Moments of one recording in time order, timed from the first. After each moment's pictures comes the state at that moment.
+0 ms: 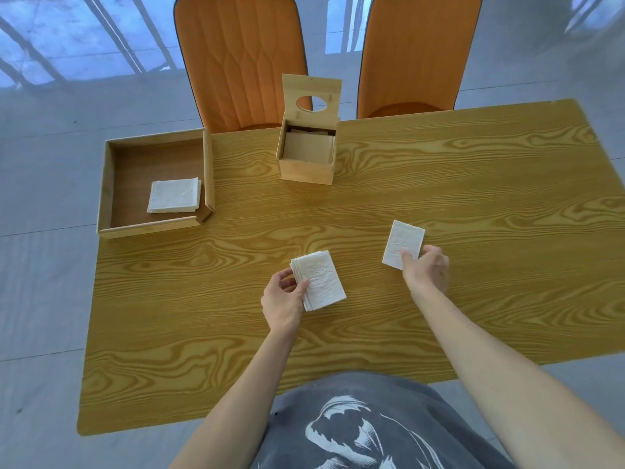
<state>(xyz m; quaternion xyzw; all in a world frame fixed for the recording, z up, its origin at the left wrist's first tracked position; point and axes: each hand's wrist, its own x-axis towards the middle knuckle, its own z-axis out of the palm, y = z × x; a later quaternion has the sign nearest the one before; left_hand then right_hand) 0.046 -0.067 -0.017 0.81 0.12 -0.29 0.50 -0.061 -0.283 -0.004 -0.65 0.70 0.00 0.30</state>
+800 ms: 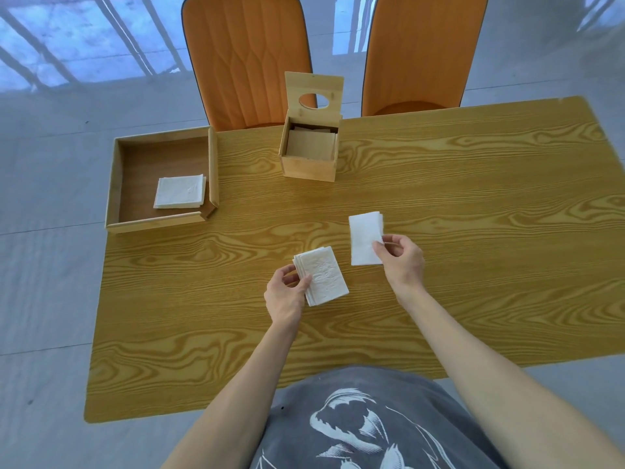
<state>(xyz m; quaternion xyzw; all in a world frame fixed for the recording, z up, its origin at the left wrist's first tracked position) 0.045 -0.068 -0.016 0.80 0.12 -0.30 0.50 -0.048 -0.252 0.006 -0.64 0.54 -0.13 0.53</state>
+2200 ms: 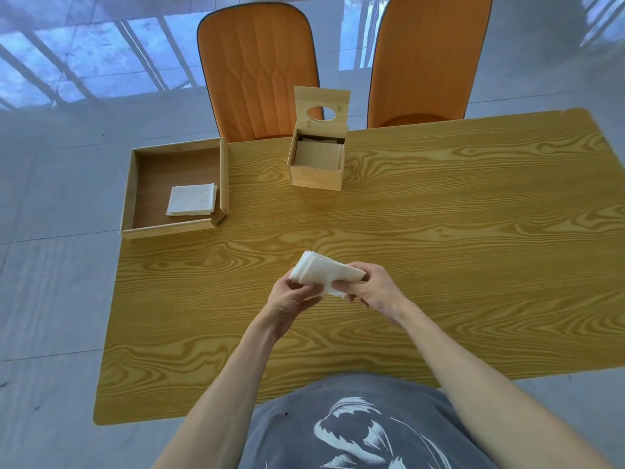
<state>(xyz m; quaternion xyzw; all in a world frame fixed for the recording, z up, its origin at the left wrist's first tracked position) 0.065 -0.050 0.008 0.60 0.05 -0.50 0.63 -0.043 -0.218 0.014 -0.64 0.32 0.08 0.70</state>
